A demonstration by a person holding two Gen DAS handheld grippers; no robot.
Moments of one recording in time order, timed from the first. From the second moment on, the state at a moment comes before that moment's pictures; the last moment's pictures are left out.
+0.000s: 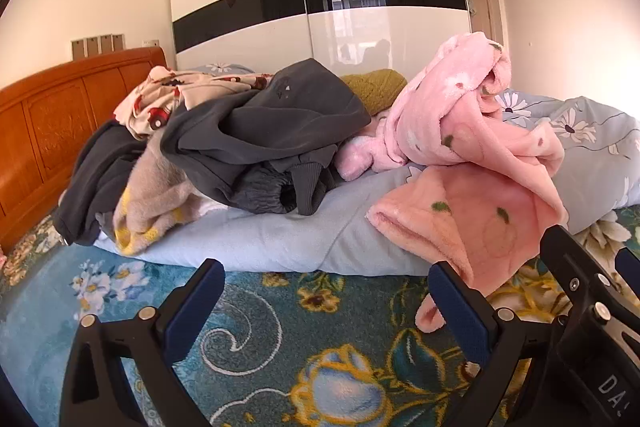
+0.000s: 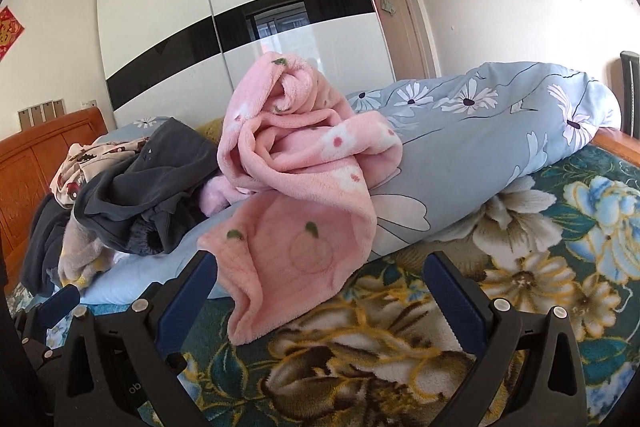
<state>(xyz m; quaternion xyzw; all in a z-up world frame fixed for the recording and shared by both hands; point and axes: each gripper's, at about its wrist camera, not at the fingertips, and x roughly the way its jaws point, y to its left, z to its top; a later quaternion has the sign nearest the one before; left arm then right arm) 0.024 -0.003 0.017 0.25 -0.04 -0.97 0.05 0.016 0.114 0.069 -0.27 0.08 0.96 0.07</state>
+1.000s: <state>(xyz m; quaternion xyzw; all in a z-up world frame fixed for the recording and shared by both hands) 0.036 -0.023 0.023 0.30 0.00 -0.95 0.06 0.024 0.073 0.091 -0.21 0.12 0.97 0.03</state>
